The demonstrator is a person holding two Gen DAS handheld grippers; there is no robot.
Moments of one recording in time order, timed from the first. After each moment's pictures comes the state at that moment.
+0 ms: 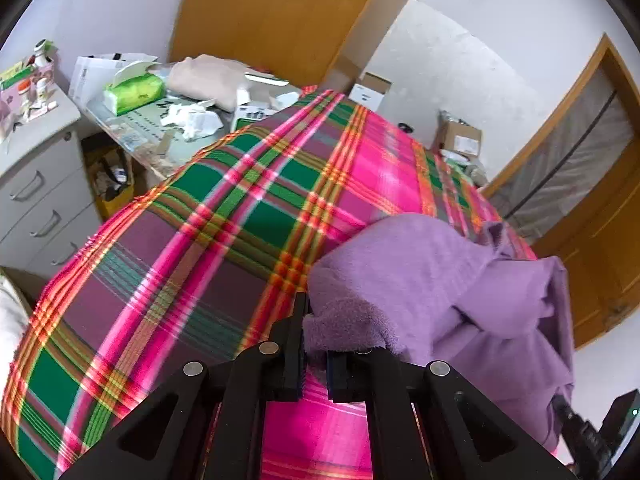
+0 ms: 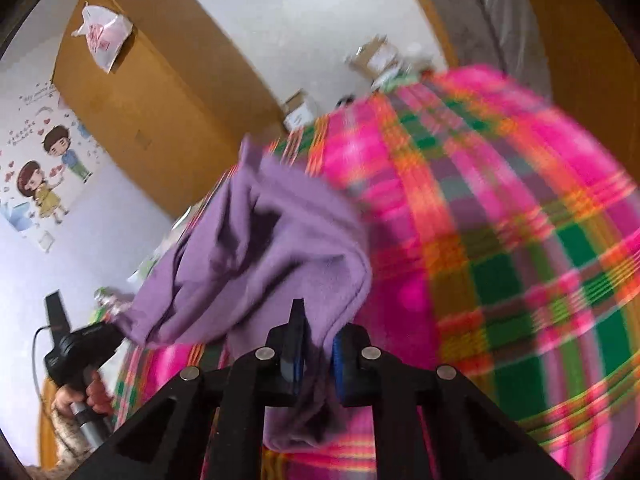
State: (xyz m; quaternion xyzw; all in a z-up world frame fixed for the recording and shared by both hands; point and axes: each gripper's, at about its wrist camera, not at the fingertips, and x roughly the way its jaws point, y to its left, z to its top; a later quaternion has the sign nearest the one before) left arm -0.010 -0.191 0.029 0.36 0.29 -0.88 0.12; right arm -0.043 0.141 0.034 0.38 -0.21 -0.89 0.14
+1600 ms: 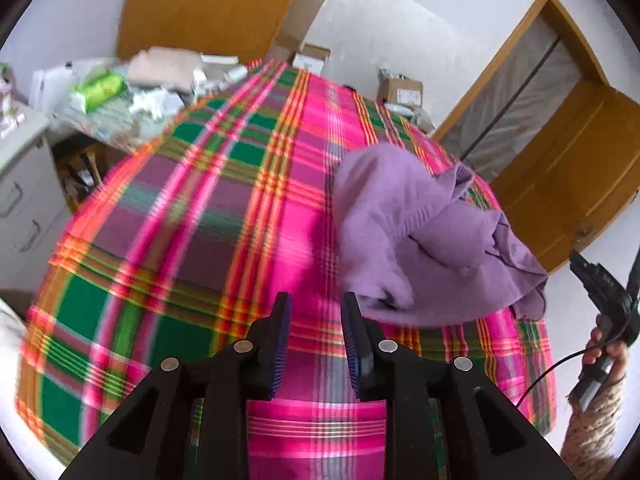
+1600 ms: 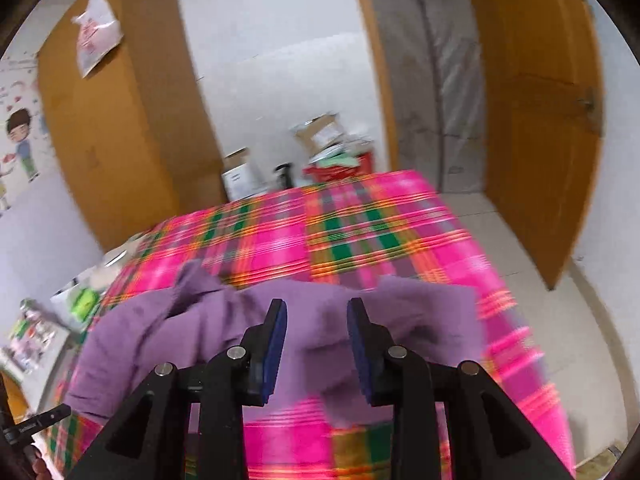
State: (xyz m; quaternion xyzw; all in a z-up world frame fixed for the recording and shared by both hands) left arm 0.076 -0.175 0.038 0.39 0.23 -0.89 0.01; right arm -0.030 0.144 0.100 0.32 -0.11 -0.94 0.03
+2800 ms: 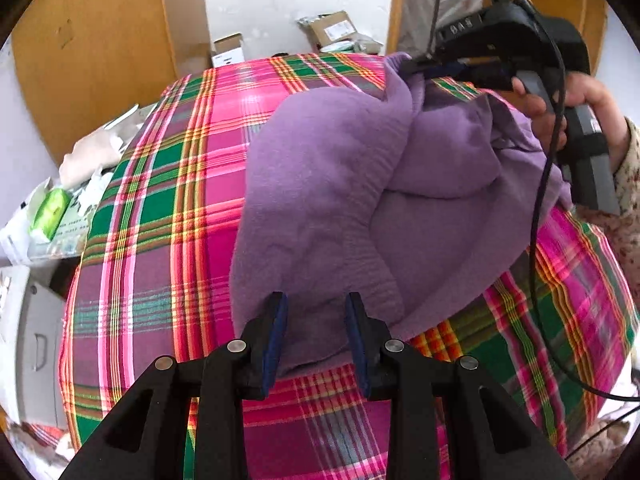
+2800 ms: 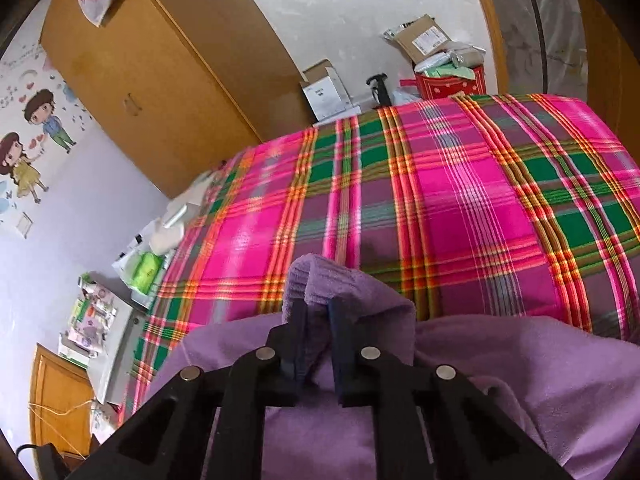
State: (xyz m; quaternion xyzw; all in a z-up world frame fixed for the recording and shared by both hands) left arm 0.000 -0.108 0.016 0.46 -0.02 -0.89 -0.05; right arm -0.195 0.004 0.050 0.44 -0.16 -0.87 0.17
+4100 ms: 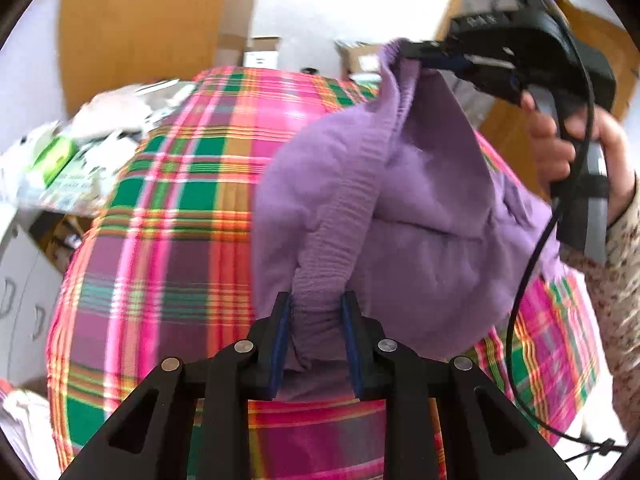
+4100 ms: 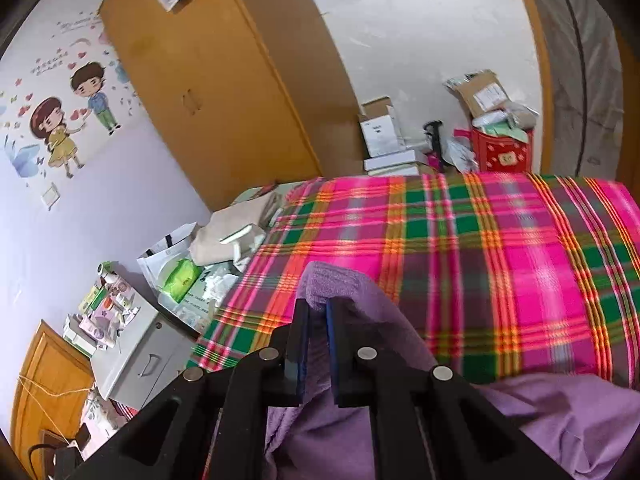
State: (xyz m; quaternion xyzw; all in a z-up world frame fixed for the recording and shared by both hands) left arm 0.014 -0.166 0.025 0.42 0.13 -0.90 -0.04; right arm -0.197 -0.103 0.114 0.37 -0.10 -0.89 0.23
